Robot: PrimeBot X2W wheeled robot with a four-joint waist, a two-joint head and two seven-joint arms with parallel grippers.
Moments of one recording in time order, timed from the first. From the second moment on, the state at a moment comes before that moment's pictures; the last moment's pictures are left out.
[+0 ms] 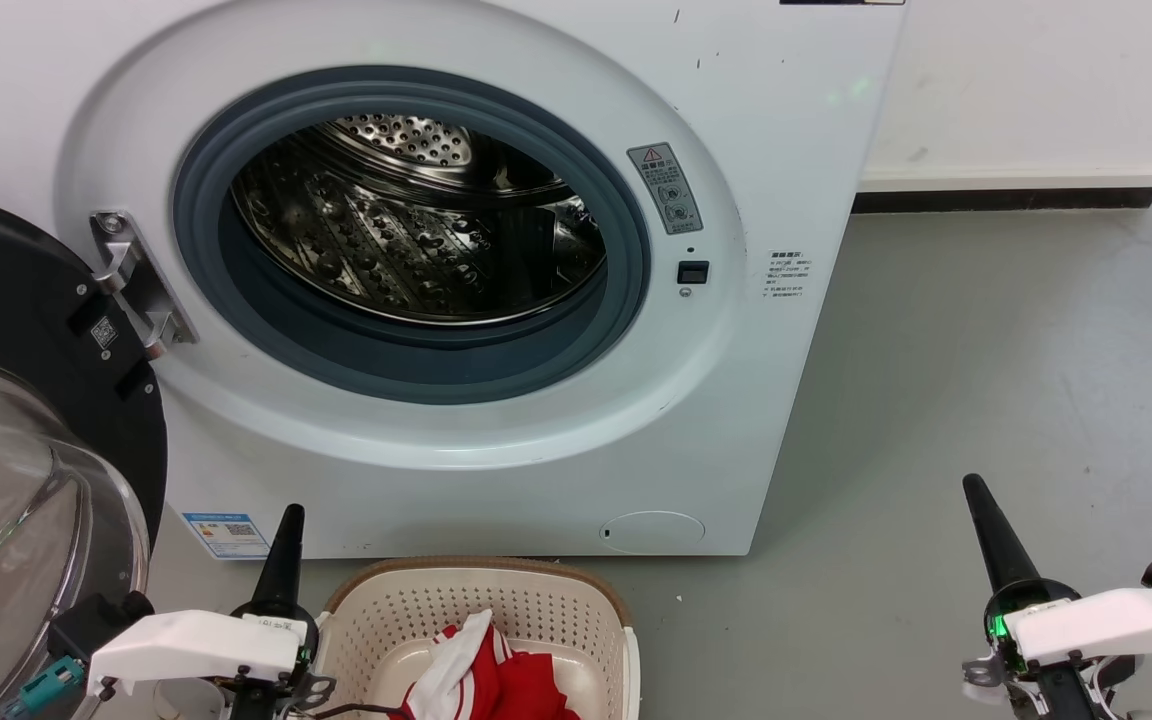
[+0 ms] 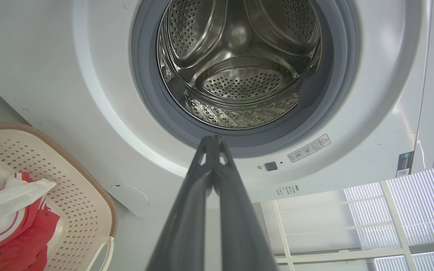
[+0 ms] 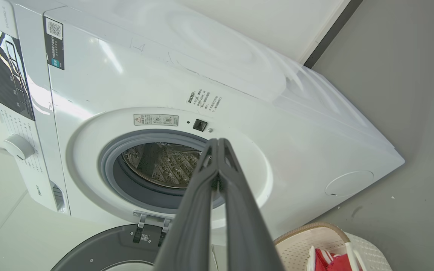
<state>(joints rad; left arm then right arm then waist) -0.05 0.07 0.07 0.21 -1.19 -0.09 0.03 -0.04 -0.08 -0.01 0.19 1.22 0.13 0.02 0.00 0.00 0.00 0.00</state>
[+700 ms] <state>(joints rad) -0.07 0.06 0.09 0.22 -1.38 -0.11 0.07 -0.06 -0.08 -0.04 0.21 1.41 0.13 0.05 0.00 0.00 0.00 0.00</state>
